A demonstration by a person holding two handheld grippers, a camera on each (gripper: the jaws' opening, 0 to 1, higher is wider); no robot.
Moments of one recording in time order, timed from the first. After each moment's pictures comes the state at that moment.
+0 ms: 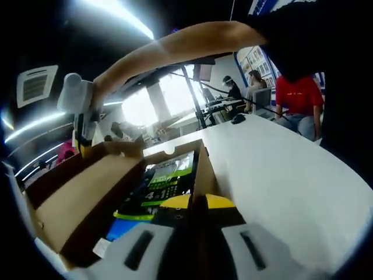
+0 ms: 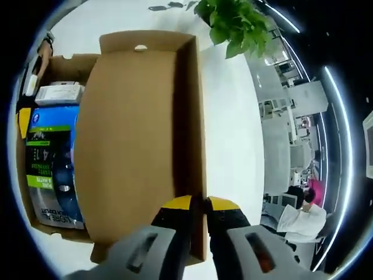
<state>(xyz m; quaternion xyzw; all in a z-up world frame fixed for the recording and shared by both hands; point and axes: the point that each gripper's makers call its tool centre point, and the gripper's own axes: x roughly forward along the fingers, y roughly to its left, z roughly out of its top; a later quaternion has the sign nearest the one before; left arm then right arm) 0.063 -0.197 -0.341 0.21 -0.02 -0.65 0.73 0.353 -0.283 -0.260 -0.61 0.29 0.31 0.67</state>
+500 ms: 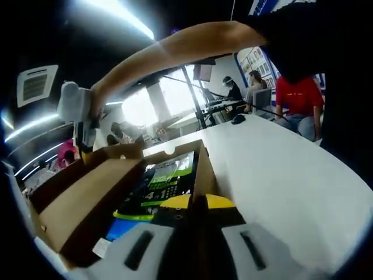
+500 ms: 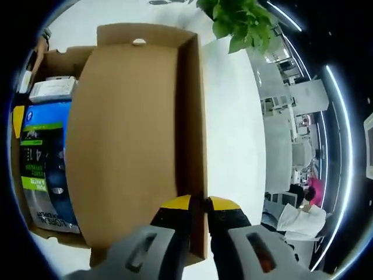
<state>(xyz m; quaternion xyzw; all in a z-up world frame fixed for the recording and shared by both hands) 0.064 -0.196 -0.340 0.21 -0.02 -0.65 0.73 0.364 -0.284 -0.276 -0.61 0.30 0.30 0.67</state>
